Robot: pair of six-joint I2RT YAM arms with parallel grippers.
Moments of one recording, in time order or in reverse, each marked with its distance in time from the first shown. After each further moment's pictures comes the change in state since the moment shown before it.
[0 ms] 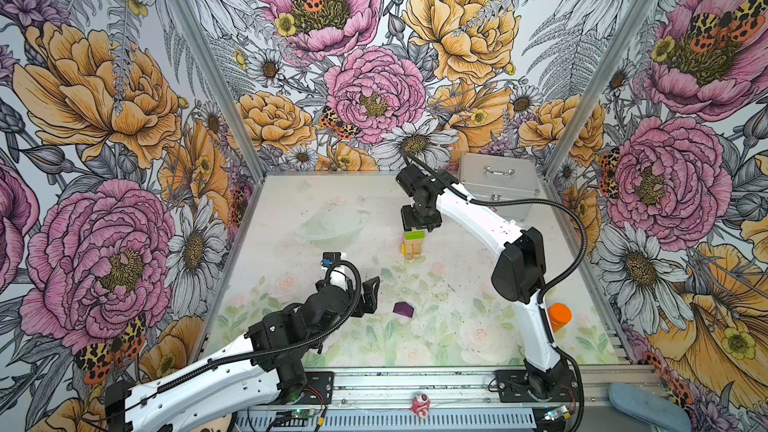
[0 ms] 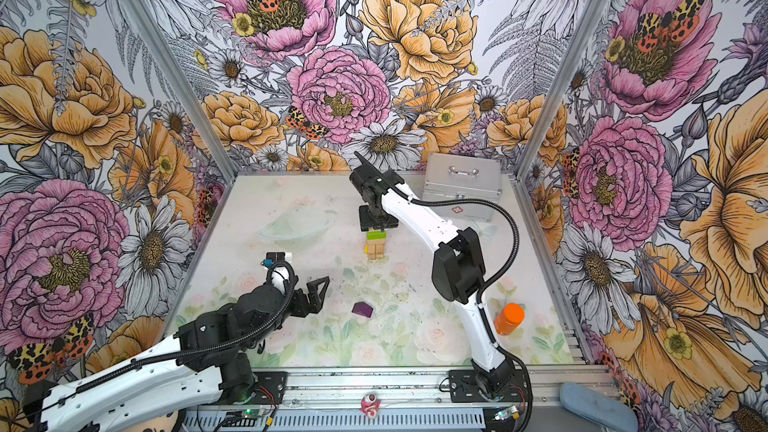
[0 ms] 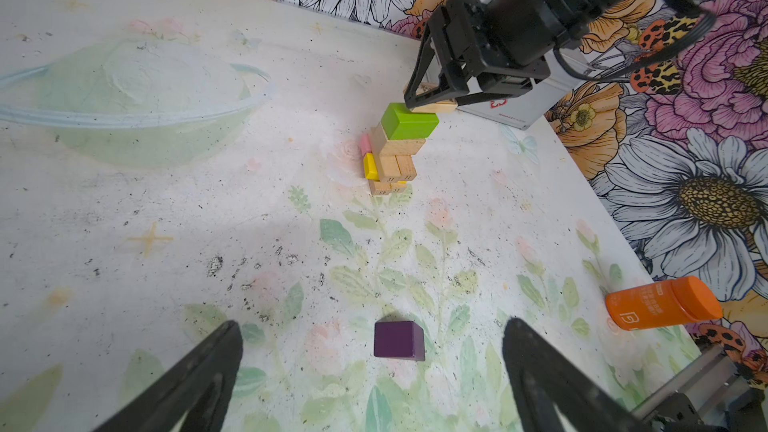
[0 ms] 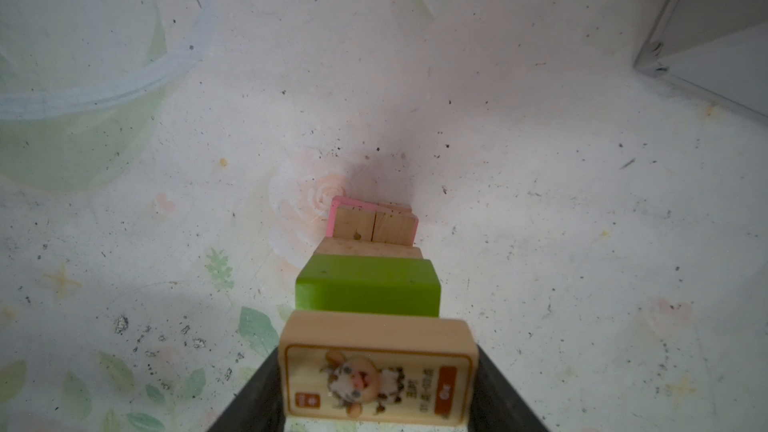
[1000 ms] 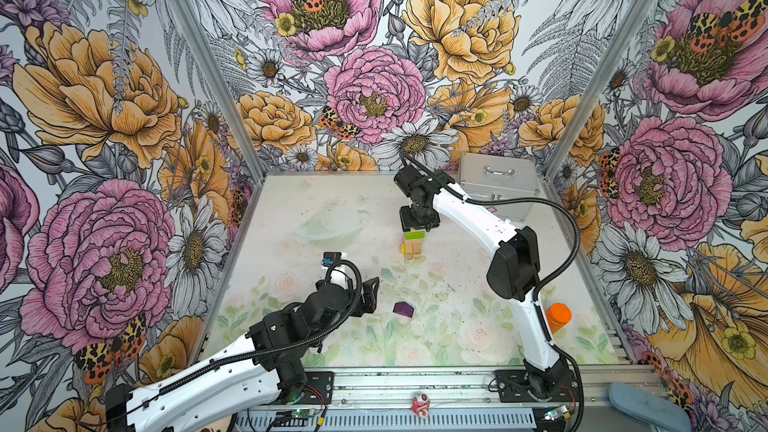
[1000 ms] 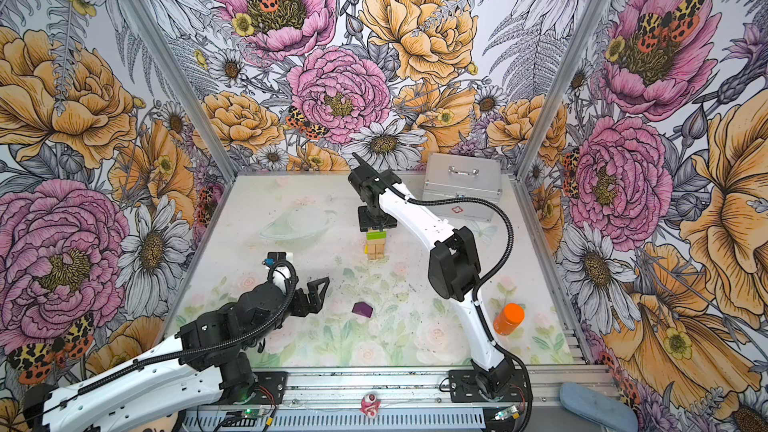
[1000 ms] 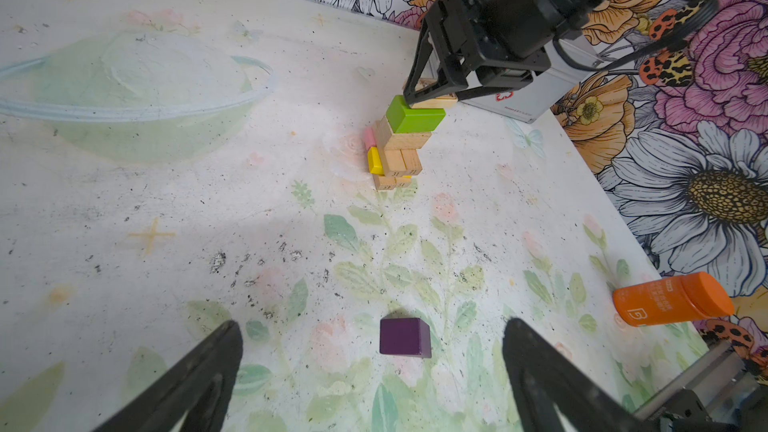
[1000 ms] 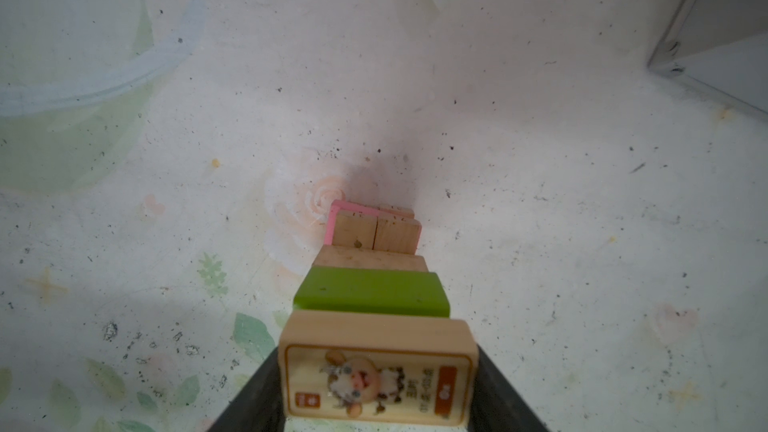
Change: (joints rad) left arm 0.032 0.003 -0.014 0.007 0.037 0.015; right arm 0.000 0.048 0.052 -0.027 0.000 -0.008
